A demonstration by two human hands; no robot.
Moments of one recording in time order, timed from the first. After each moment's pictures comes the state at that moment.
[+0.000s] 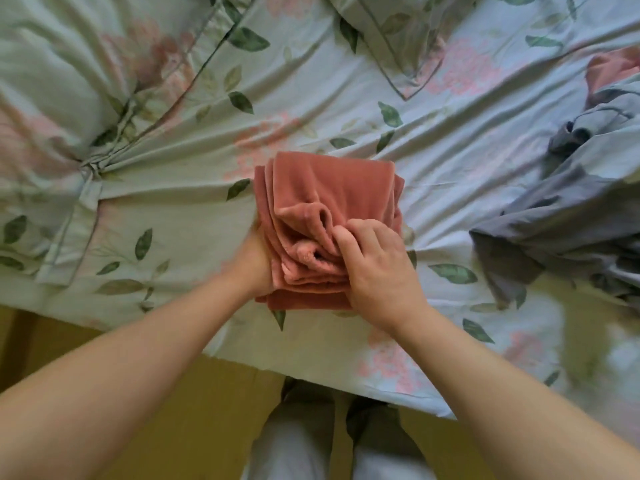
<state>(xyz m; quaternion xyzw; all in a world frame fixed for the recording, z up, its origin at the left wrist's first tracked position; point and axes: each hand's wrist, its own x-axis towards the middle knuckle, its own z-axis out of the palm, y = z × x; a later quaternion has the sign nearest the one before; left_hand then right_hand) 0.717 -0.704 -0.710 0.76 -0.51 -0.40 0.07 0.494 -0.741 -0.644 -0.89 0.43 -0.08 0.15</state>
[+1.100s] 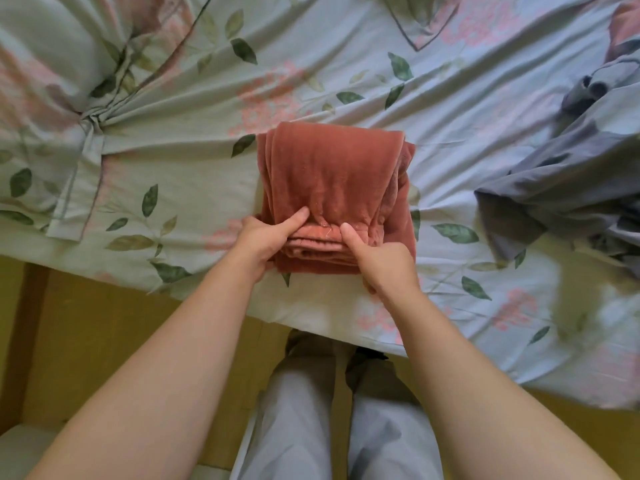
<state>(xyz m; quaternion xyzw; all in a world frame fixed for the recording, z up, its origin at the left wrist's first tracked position) 0.693 -0.678 -0.675 0.81 -0.03 -0.56 0.17 0.500 -0.700 -0.638 -0.39 0.78 0.09 0.48</state>
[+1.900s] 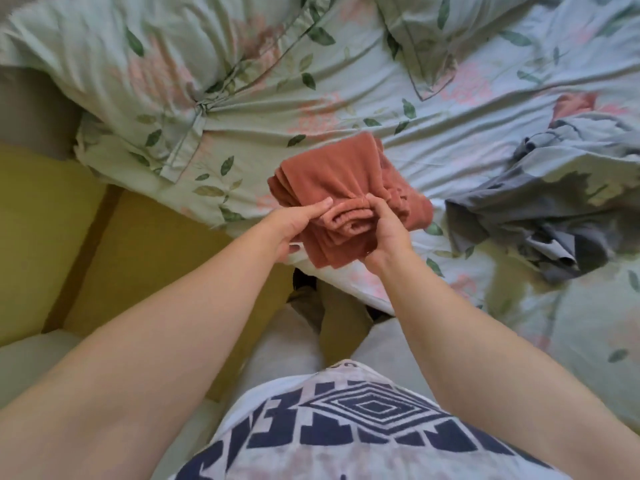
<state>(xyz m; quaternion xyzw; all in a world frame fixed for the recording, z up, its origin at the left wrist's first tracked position) 0.661 -0.618 -0.457 0.71 0.01 -0.66 0.25 0.505 -0.680 -0.475 -0.01 0.68 -0.18 0.71</state>
